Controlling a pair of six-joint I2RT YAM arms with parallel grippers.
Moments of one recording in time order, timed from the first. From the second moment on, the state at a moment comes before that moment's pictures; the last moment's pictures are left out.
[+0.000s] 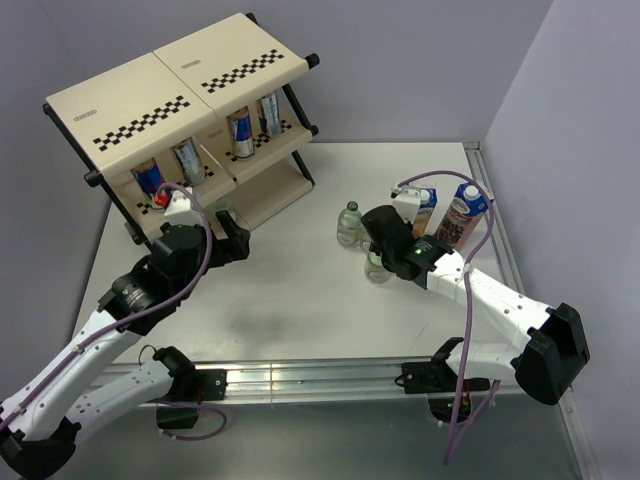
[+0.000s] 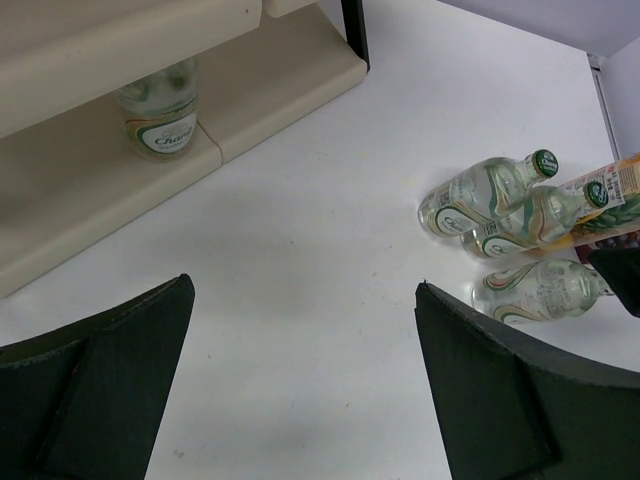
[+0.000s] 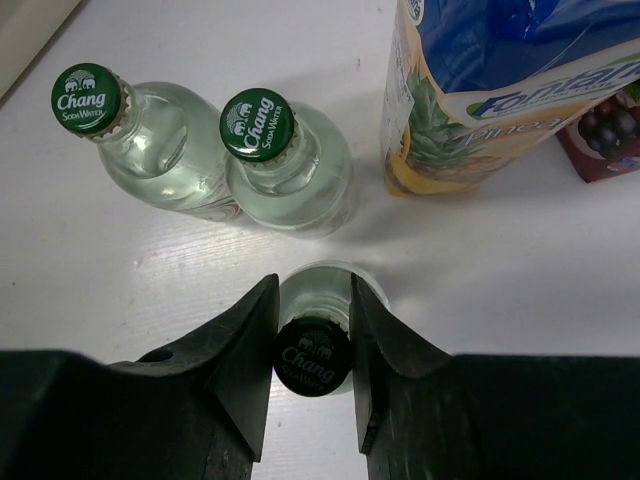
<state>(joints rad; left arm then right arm) -0.70 0.77 0.93 -0.57 -0.45 -0.61 0.68 1.19 0.91 -0.53 0.64 0.67</state>
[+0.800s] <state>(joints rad) -1.03 0.96 0.59 0.16 -0.47 -0.38 0.71 1.17 0.95 -0.59 0.56 0.61</state>
